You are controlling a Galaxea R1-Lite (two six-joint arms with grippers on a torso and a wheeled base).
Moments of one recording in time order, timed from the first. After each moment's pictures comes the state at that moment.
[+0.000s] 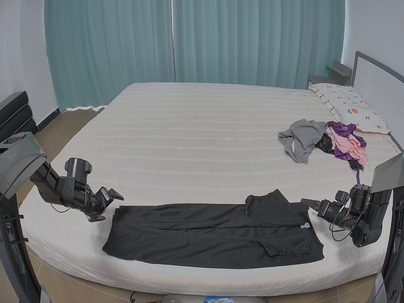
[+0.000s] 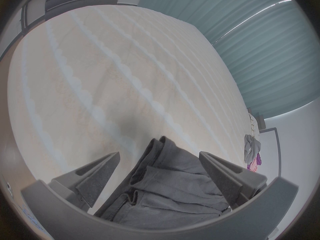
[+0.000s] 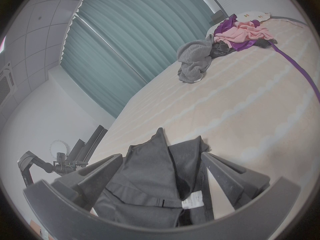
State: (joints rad) left arm 0.05 2.21 -0.96 -0.30 -0.24 -0.73; right arm -0.10 2.40 -0.41 -1.55 0.52 0.50
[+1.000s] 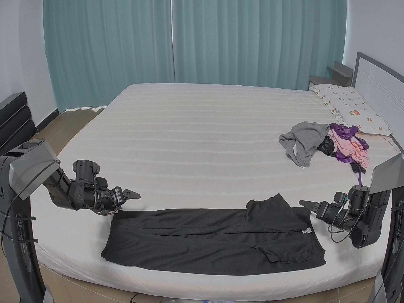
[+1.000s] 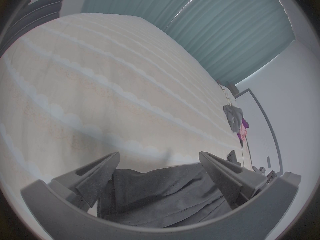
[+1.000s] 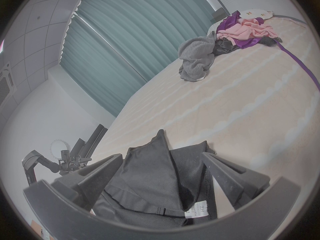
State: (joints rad) left arm 0.03 2.33 -1.02 -0.49 -0.46 -0.42; right arm -0.09 2.41 -0.40 -1.55 0.52 0.50
